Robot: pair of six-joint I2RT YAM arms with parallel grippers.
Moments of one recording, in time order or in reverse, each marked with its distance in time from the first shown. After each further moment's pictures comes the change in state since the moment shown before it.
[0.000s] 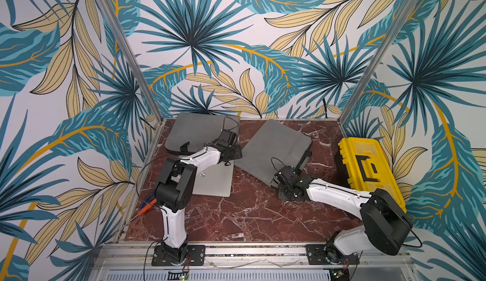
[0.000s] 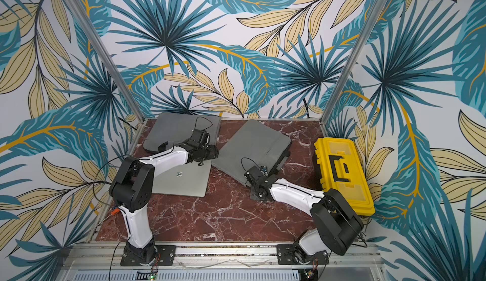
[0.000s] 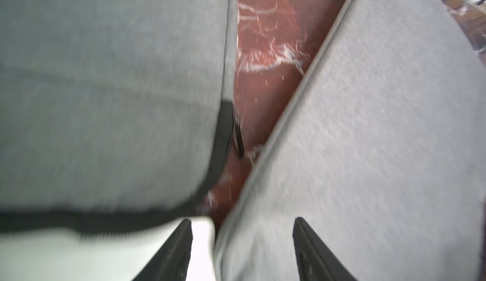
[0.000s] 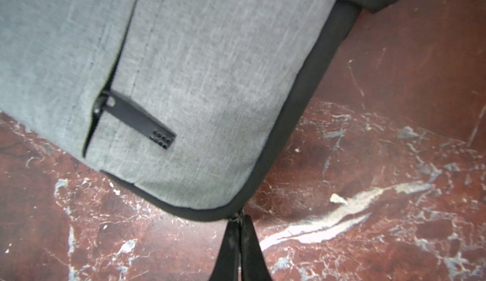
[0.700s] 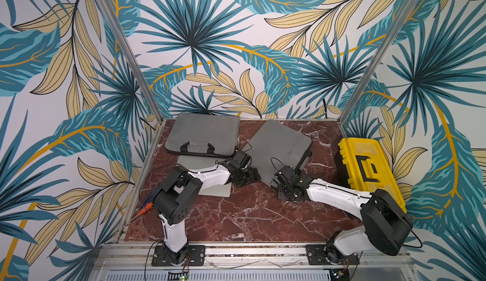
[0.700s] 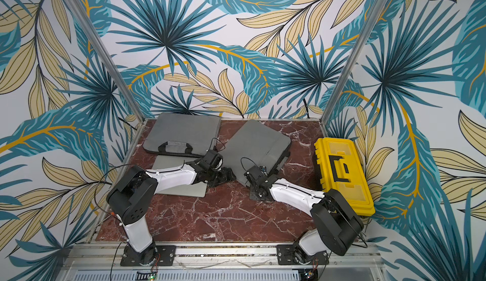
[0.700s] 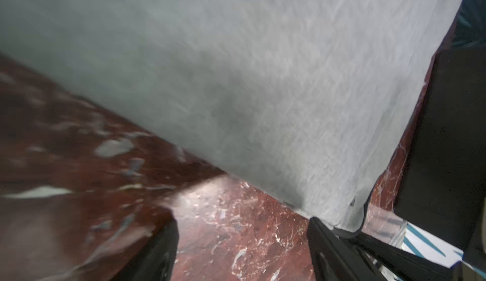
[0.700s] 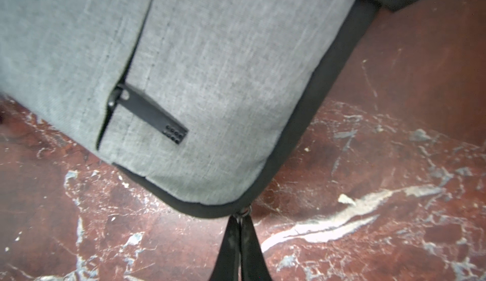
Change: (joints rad) left arm -0.231 -0.037 -0.189 0.056 0.236 -0.264; right arm 0.000 -0.001 0.004 0.008 -0.031 -0.021
